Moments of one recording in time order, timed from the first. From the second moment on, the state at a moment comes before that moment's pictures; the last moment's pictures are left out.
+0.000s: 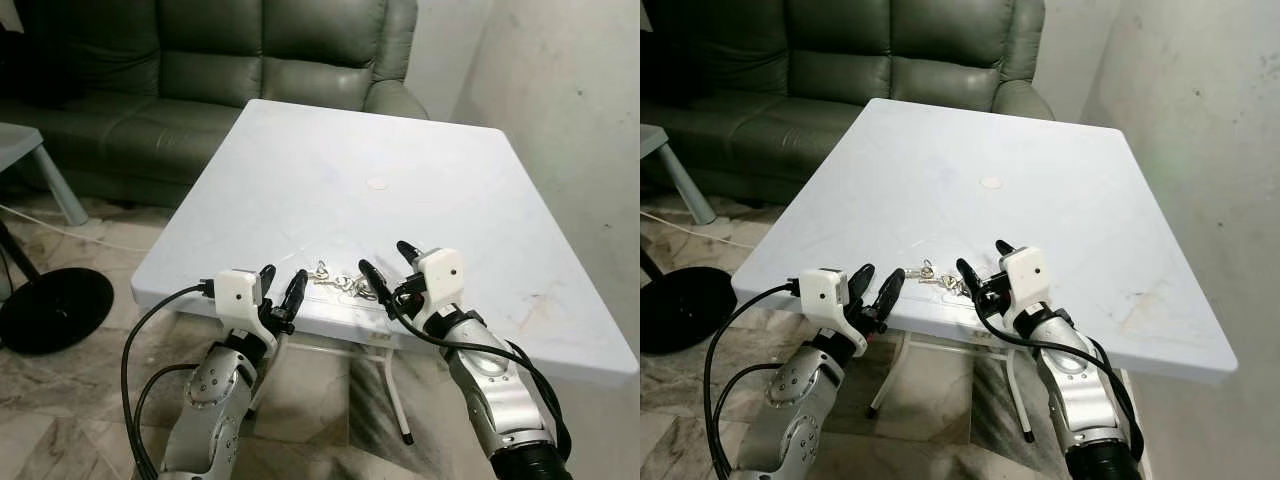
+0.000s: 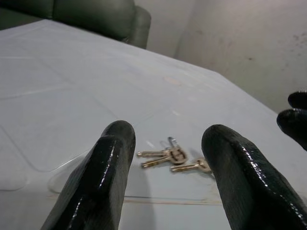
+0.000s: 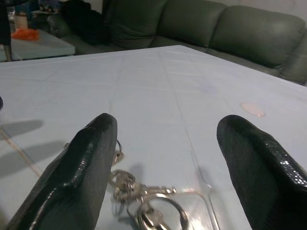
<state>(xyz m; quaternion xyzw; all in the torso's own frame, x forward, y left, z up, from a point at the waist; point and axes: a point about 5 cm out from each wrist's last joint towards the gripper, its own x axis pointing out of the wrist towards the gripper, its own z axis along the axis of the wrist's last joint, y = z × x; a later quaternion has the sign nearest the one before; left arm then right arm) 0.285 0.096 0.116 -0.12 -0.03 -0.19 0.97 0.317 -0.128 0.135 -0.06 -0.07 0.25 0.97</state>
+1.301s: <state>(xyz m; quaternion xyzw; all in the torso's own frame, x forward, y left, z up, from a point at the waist) 0.266 0.088 0.112 -0.11 -0.02 -0.20 0.97 0.312 -0.091 0.118 -0.09 0.05 0.27 0.96</state>
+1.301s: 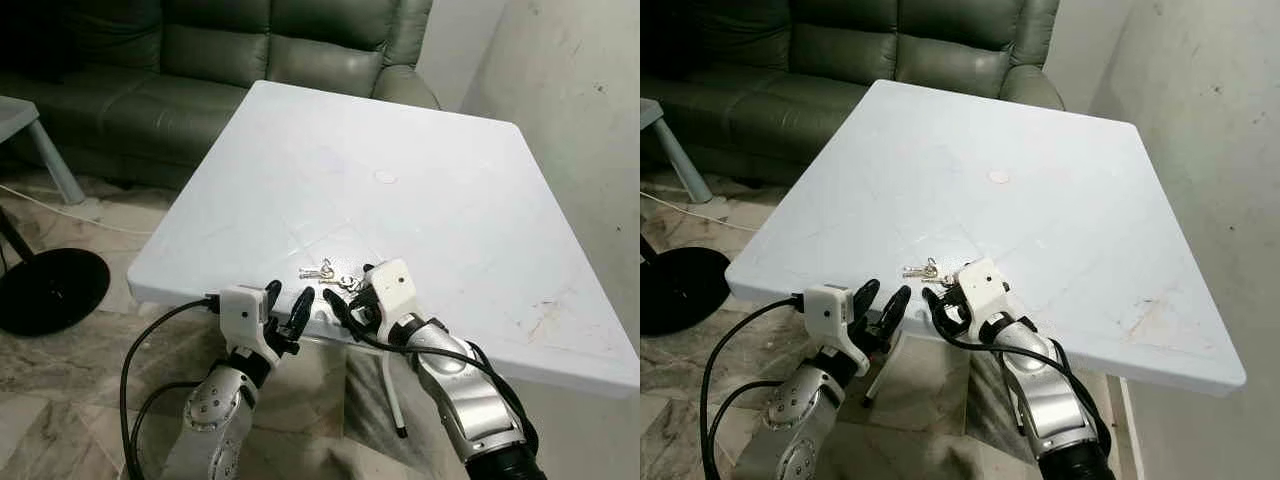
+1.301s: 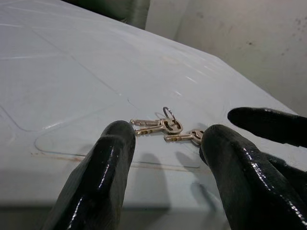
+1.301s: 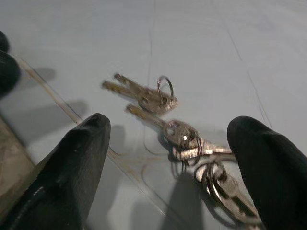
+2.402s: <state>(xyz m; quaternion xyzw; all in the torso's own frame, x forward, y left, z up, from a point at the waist) 0.260 0.087 0.112 -0.12 -0.01 -0.19 0.97 0.313 -0.078 0.122 -0.07 0.06 0.28 0.95</state>
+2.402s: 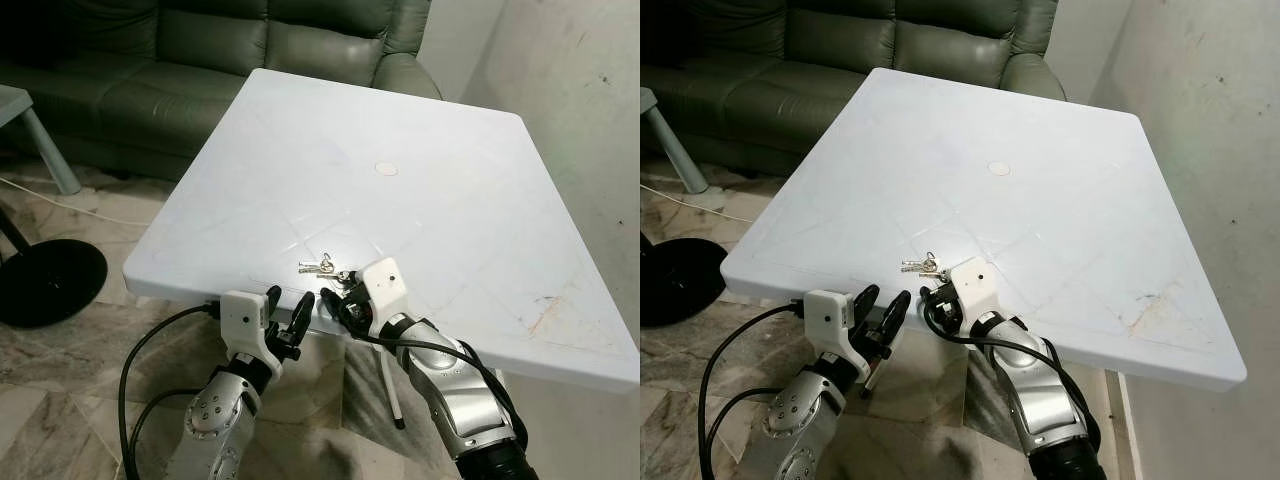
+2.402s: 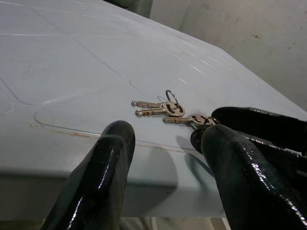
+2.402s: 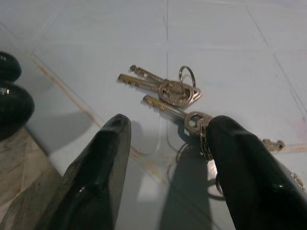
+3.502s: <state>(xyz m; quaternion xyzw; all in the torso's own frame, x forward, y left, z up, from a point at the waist) 0.259 0.088 0.112 -0.12 -0.01 -0.19 0.97 0.321 -0.082 0.124 -0.11 0.05 0.22 0.97</state>
